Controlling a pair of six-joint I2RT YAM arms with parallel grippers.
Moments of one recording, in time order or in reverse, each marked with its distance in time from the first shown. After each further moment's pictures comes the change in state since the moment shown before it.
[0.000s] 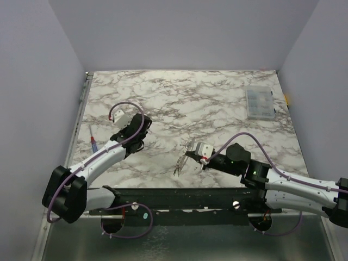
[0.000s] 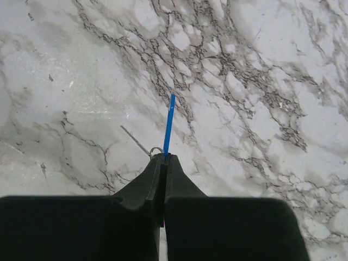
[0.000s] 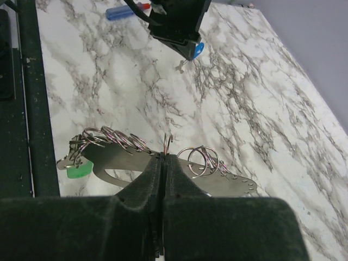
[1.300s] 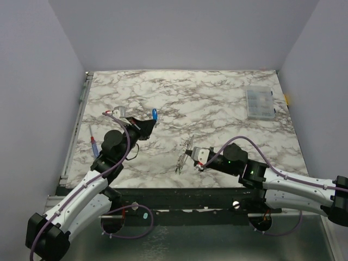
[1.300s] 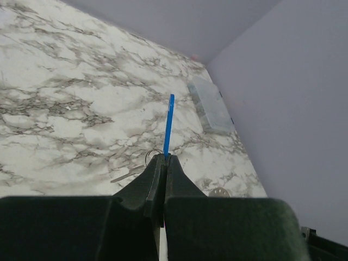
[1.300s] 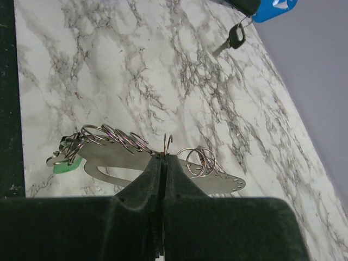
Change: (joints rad) left arm 0.001 -0.535 -0.285 0.652 0.550 0.395; right arm 0.000 0.034 -0.013 0.016 0.013 -0.162
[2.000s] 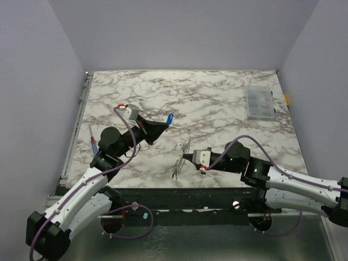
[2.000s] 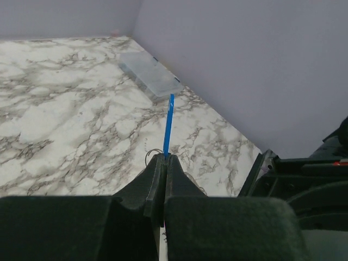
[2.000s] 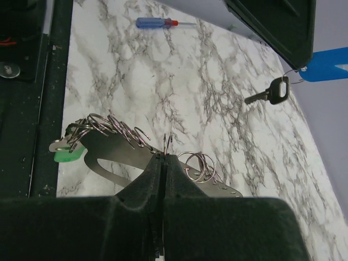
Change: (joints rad) left arm 0.000 0.041 0.061 0.077 0.418 0.195; right arm 0.000 -0.018 0.075 -0.100 -0.162 -0.027
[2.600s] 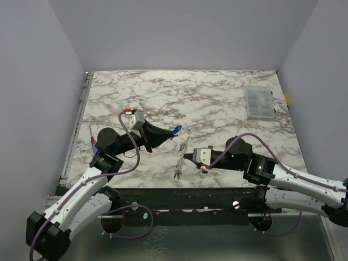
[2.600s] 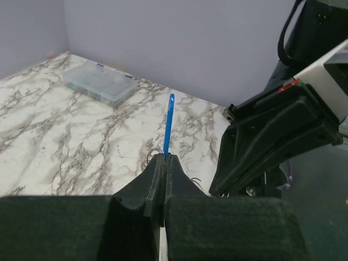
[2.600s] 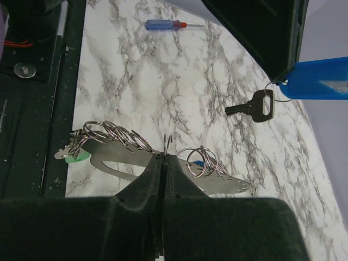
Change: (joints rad) left arm 0.000 0.000 0.028 0.086 0.331 0.171; right arm 0.002 0.000 0.104 -0.137 -0.037 -0.005
